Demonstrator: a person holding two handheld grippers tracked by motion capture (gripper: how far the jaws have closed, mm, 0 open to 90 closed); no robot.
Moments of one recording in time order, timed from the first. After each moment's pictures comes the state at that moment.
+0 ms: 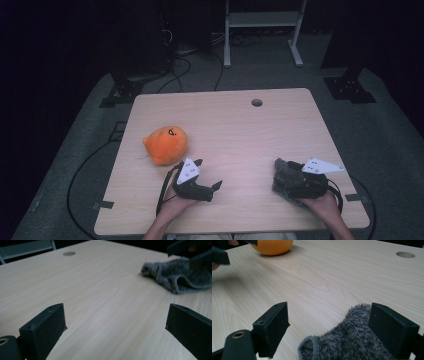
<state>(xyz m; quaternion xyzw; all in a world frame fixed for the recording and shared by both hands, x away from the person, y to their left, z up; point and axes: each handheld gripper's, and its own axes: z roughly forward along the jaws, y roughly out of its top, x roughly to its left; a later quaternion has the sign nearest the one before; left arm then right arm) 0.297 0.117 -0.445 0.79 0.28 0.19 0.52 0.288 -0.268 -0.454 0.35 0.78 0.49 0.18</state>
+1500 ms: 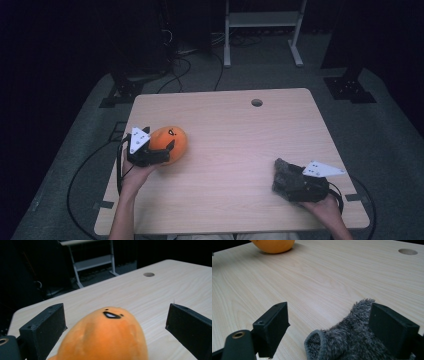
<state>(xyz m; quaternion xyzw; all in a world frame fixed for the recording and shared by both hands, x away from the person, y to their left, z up) 0.349 0.231 -0.396 0.71 0.37 0.35 0.49 0.279 -0.267 -0.455 0.35 0.78 0.49 0.17</state>
